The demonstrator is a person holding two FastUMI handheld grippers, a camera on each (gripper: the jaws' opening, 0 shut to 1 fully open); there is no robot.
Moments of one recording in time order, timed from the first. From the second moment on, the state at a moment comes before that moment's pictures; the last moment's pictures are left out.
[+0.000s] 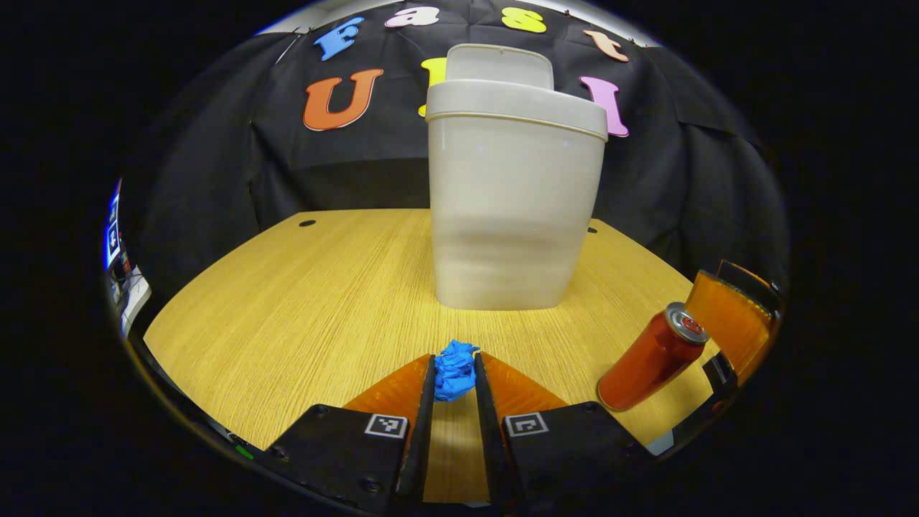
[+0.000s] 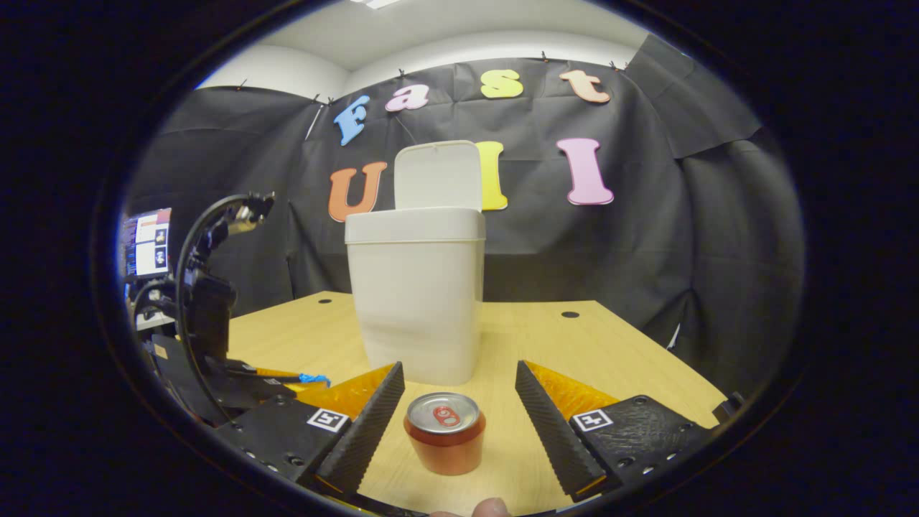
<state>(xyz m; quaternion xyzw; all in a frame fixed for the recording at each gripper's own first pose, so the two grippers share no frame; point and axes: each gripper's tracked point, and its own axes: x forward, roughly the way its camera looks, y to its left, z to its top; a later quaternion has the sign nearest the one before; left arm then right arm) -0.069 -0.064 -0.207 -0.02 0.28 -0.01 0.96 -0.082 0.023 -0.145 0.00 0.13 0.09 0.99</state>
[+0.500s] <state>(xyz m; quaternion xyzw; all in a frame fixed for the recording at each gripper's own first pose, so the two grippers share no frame) -0.054 -0.056 -0.153 -0.03 0.21 -0.02 0.98 -0.081 0.026 -0.184 0.00 0.18 0.06 0.98</state>
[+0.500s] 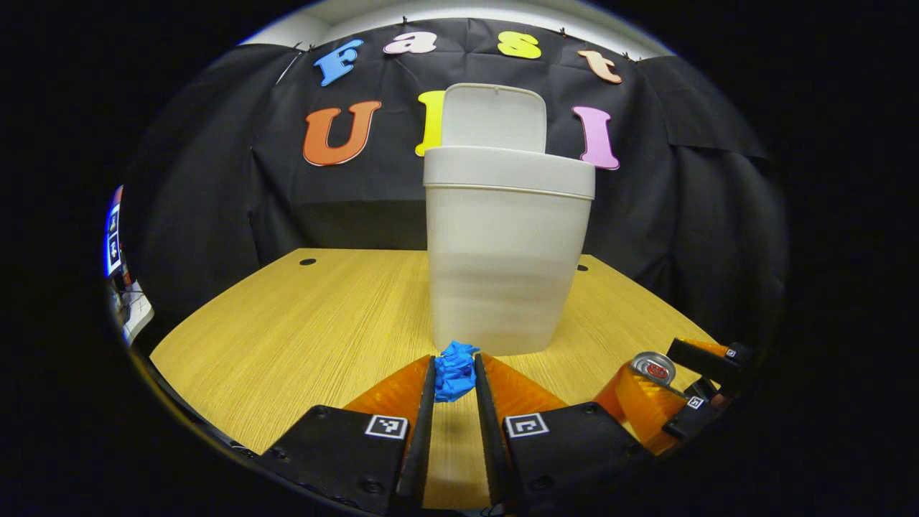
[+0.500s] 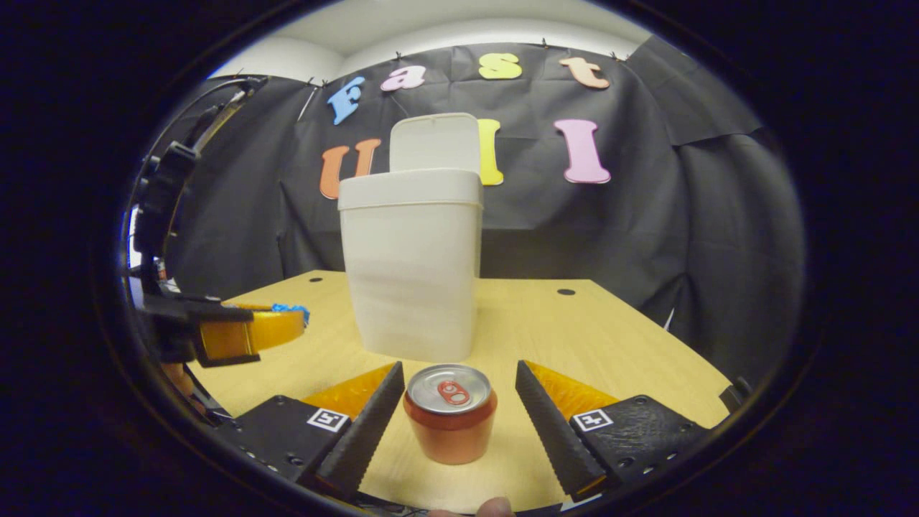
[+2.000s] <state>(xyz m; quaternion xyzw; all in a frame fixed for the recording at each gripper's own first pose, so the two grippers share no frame) 0.056 -0.034 0.037 -0.05 0.01 -0.05 1.00 -0.051 0.031 -0.186 0.04 0.22 0.09 0.97</state>
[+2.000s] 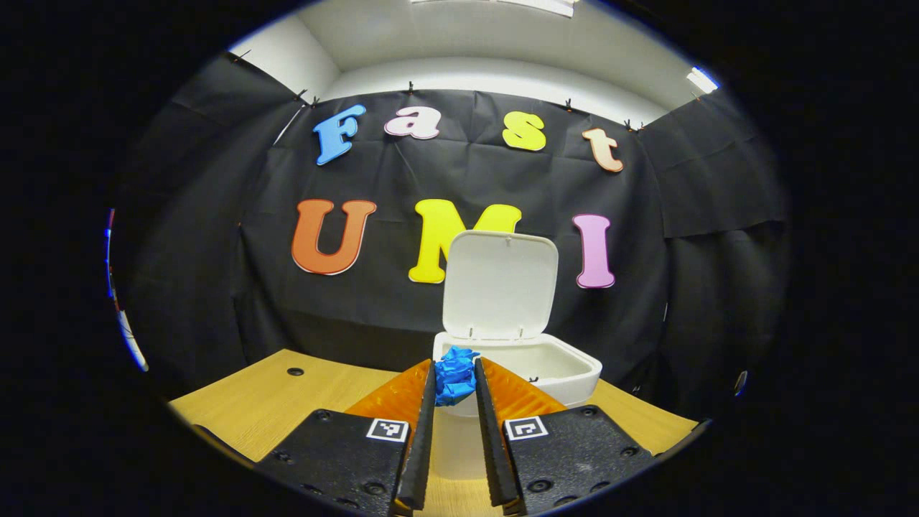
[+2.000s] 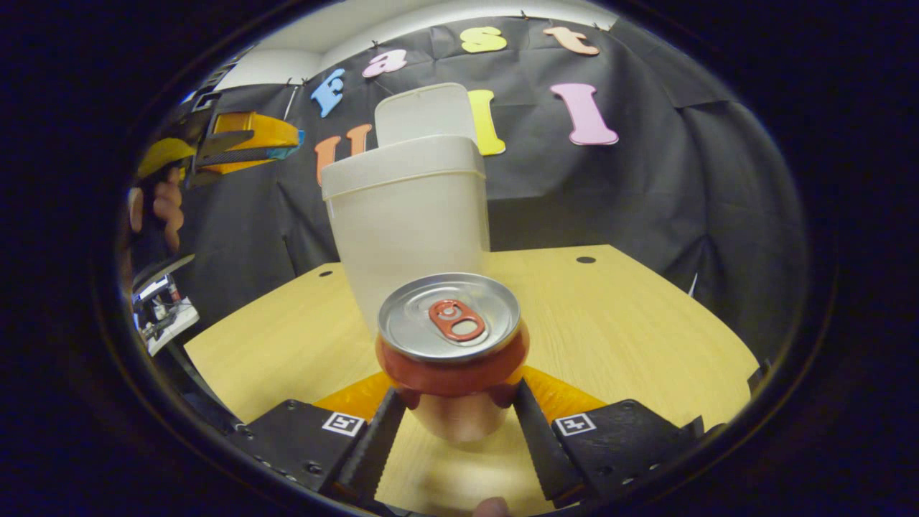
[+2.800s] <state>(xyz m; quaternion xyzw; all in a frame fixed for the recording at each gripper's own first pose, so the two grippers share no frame) 0.157 -0.075 0.027 -0.03 0.03 -0.08 1.00 -0.020 0.012 -0.195 0.06 0.23 0.10 0.97</state>
